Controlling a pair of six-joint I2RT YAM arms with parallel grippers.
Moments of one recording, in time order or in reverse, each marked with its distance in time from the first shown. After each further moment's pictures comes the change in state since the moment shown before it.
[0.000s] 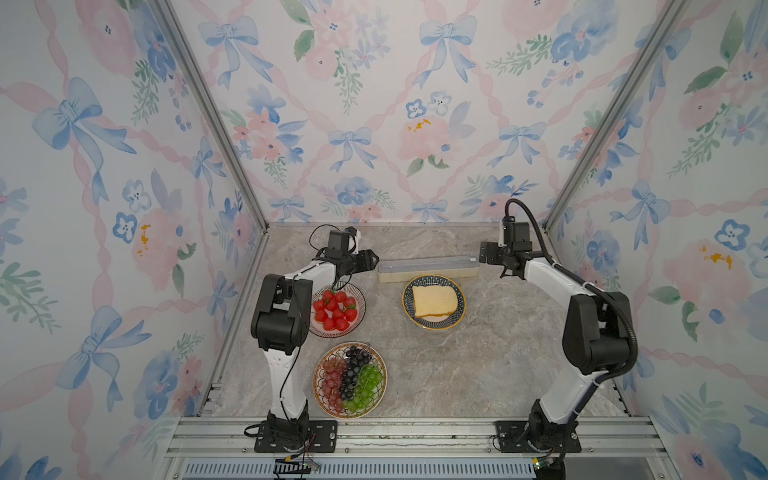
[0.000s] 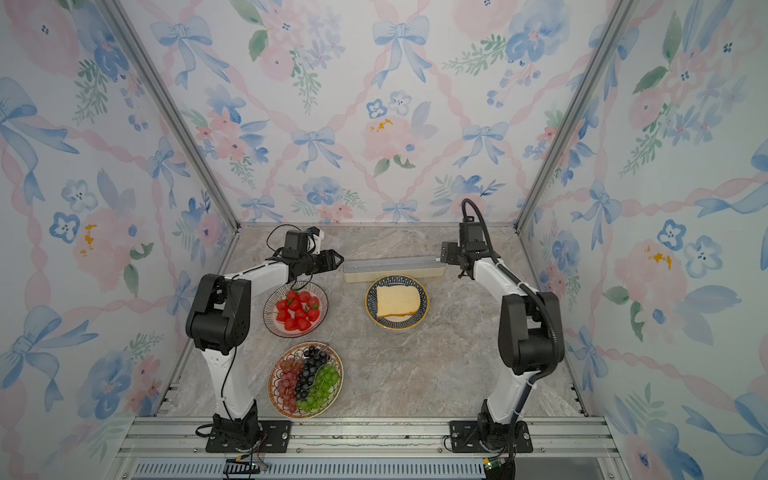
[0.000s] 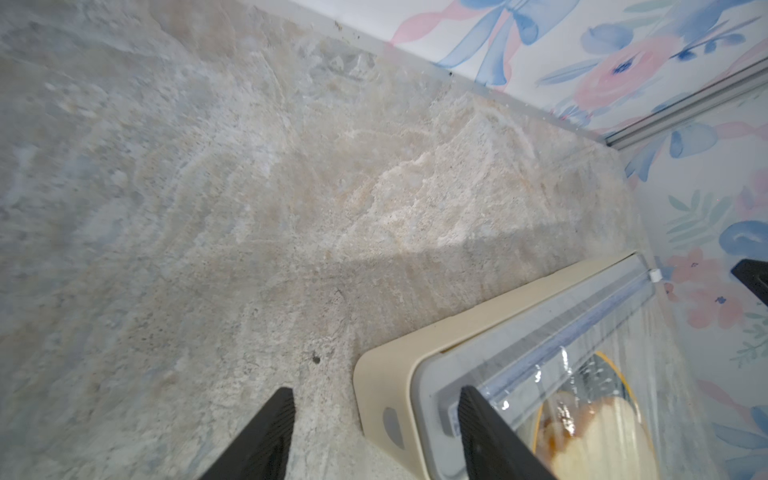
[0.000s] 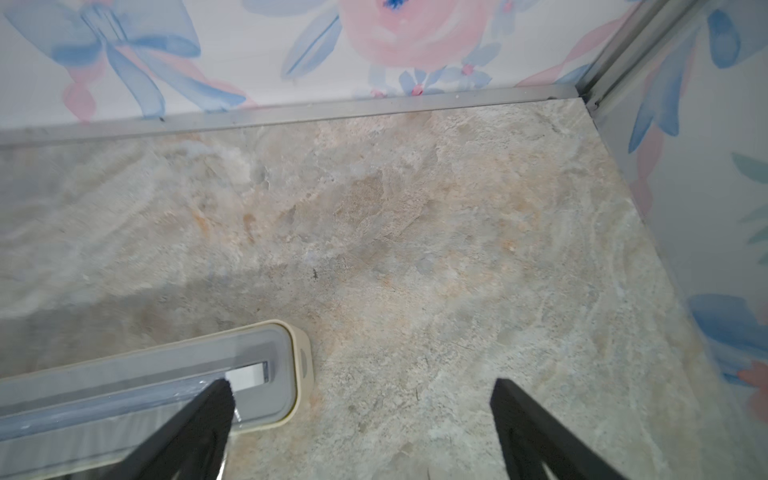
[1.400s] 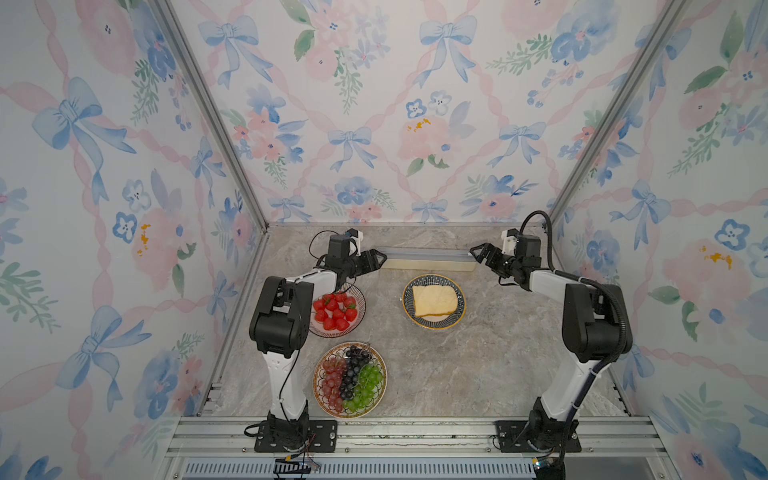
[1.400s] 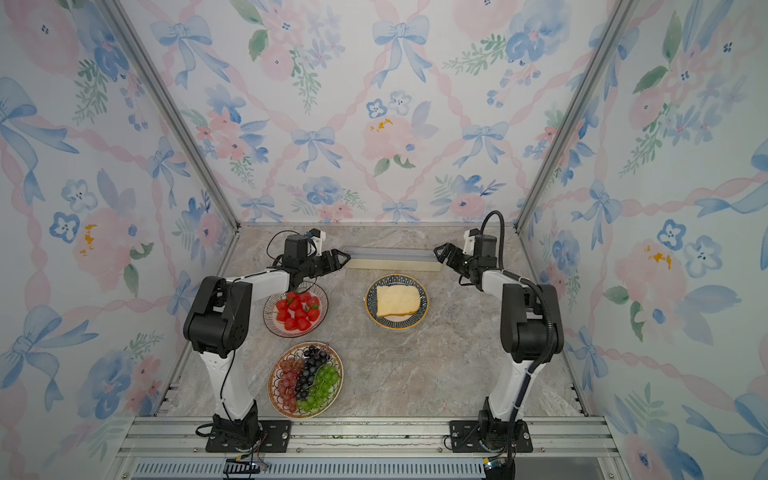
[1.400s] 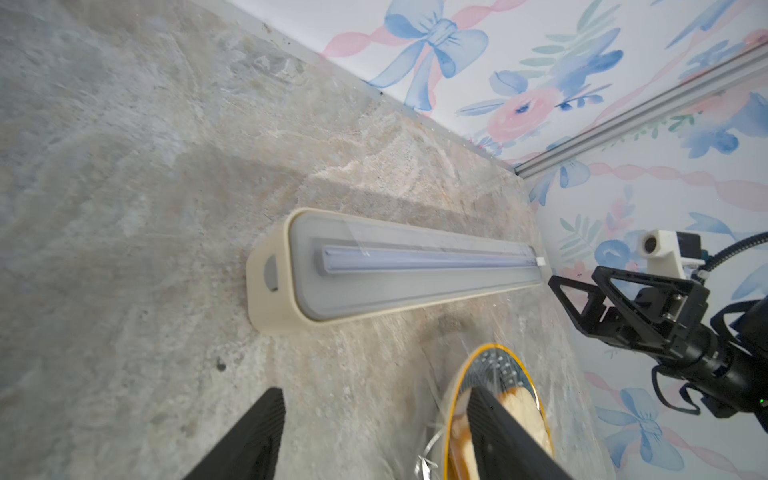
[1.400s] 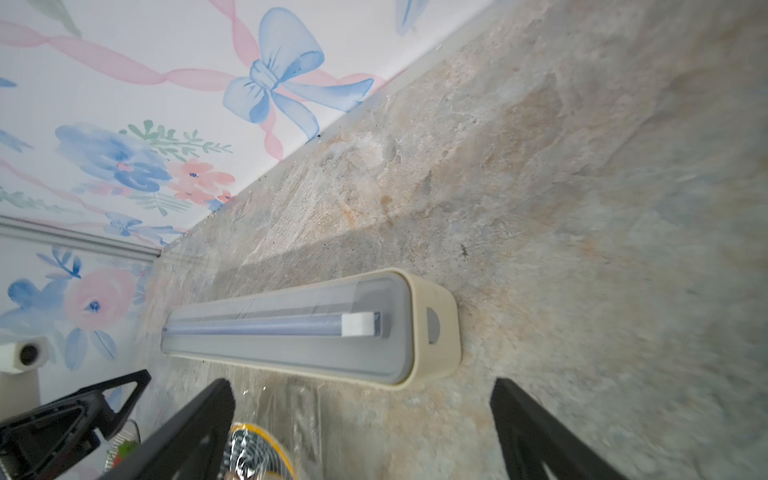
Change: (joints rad) left arm -0.029 -0.055 -0.150 0.249 0.126 -0.141; right arm -0.085 0.091 -0.130 0.315 -0.557 0.293
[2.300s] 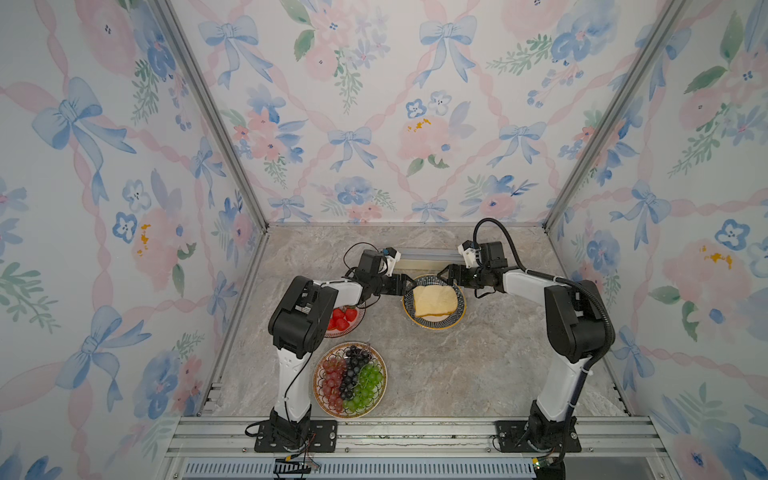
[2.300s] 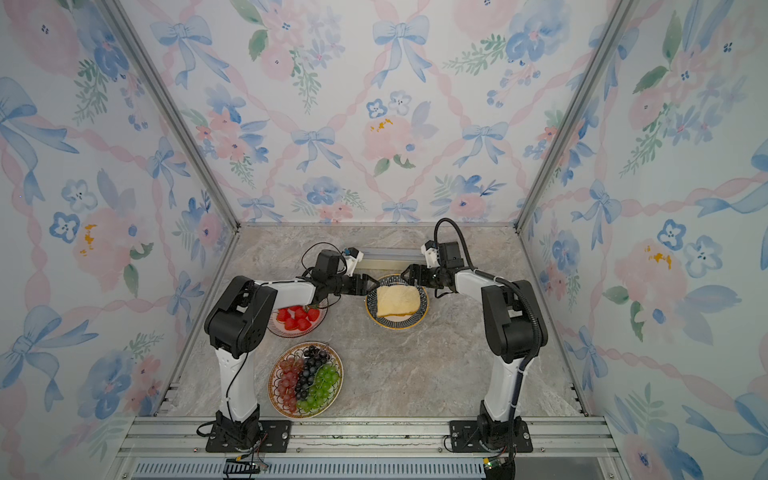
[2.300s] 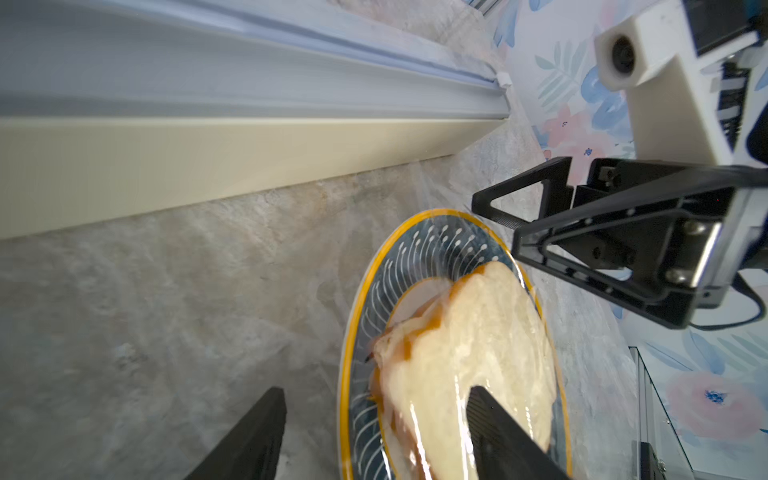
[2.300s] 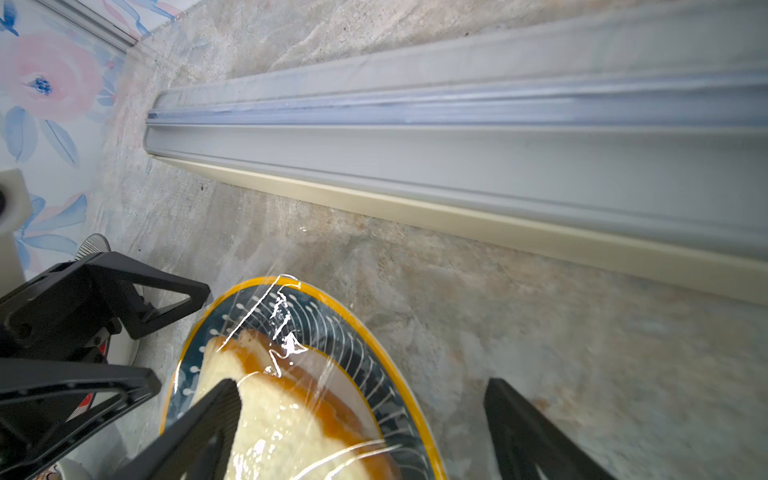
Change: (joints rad) left arm -0.195 0.129 0.002 -0.003 0.062 0.138; right arm 0.212 0.085 0.042 -0.207 -0.026 -0.193
